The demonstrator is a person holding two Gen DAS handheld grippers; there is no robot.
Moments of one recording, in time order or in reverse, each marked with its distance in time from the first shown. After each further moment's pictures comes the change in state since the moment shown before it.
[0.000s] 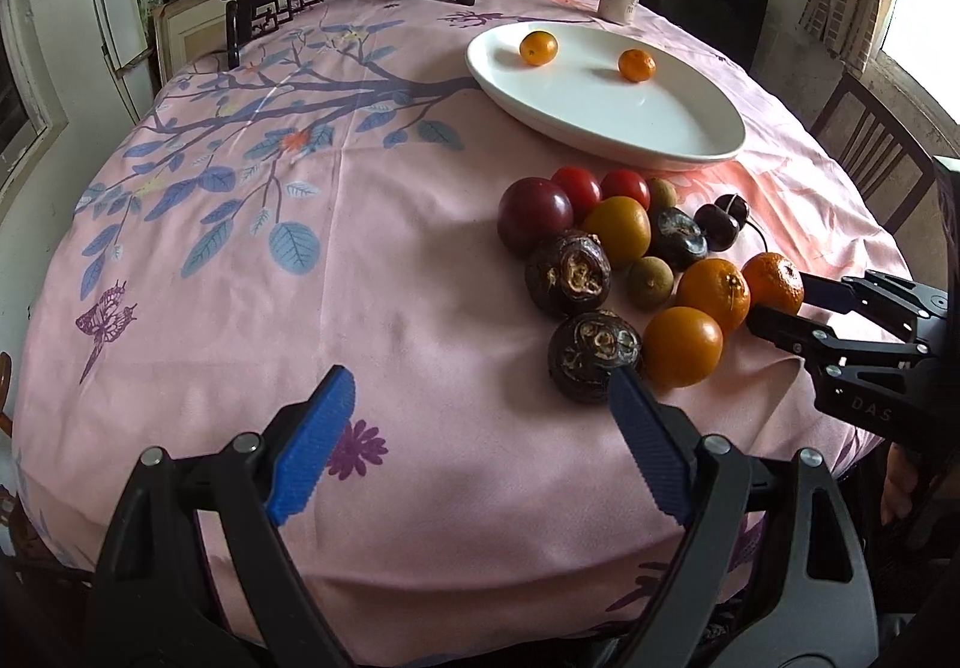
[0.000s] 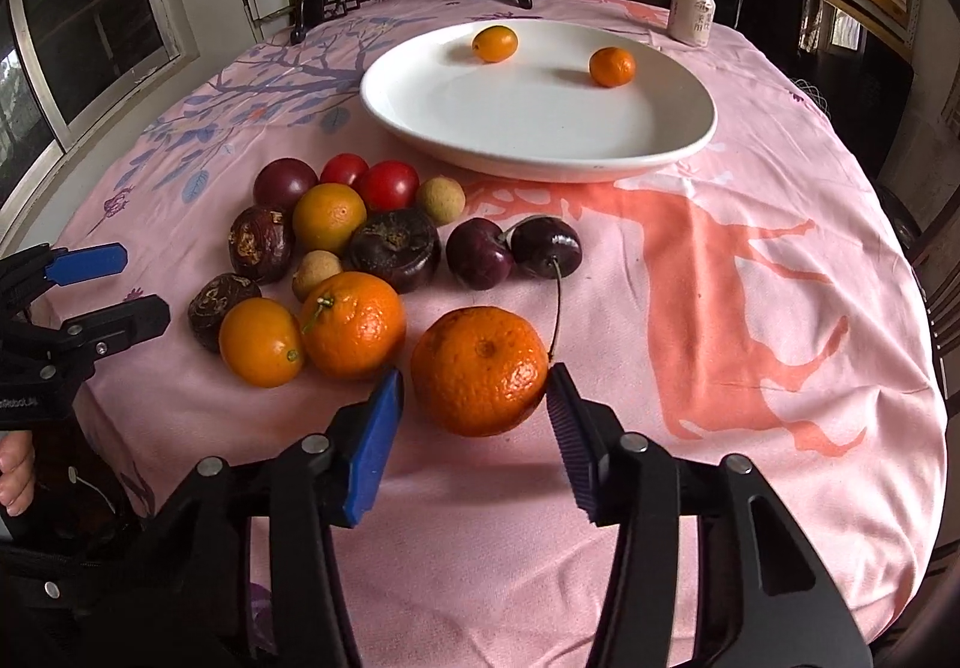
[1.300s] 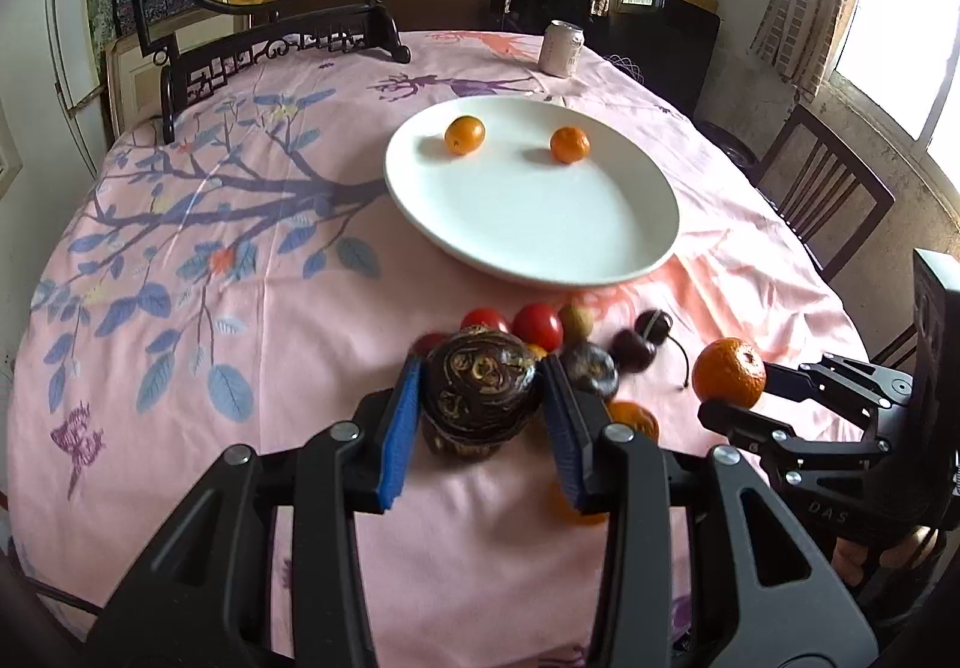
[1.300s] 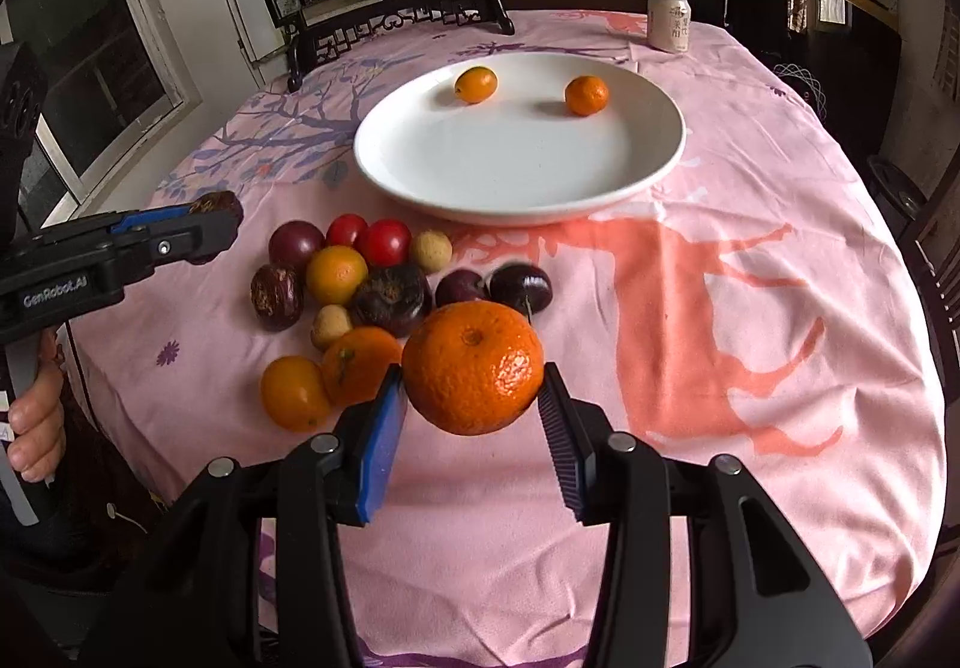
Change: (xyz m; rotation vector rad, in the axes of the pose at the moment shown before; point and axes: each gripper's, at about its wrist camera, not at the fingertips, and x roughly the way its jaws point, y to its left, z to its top) left arm -0.009 -0.025 0.081 0.040 -0.068 -0.111; right arm -0.034 -0.019 0.019 0.072 -0.061 0.064
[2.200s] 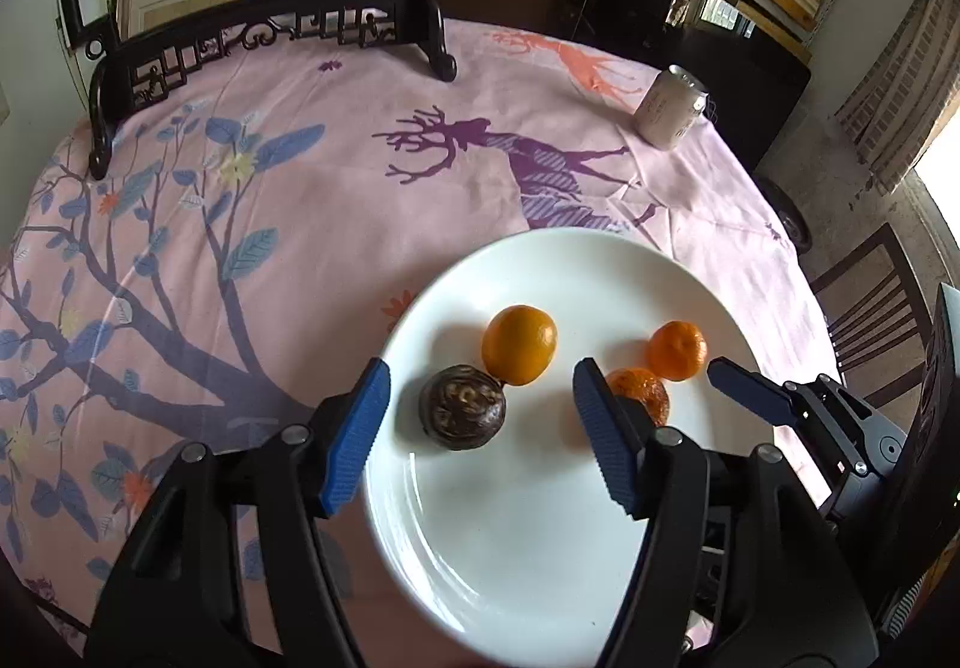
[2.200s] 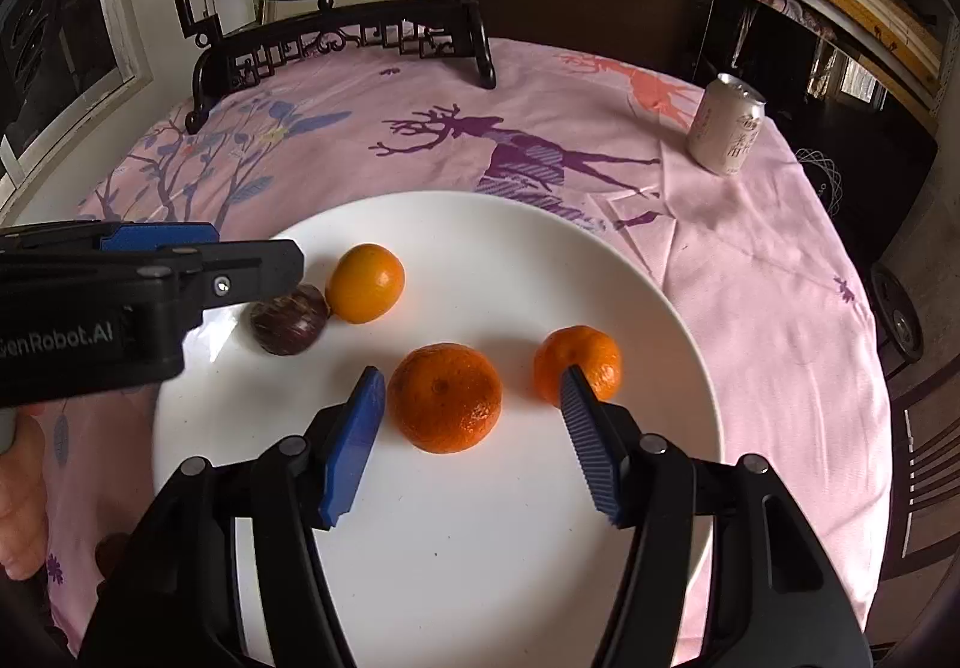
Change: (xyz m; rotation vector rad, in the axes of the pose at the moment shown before) left arm 0.136 0.037 0.161 -0.208 0.071 0.007; right arm 0.126 -0.033 0.185 -0.144 0.028 -0.118
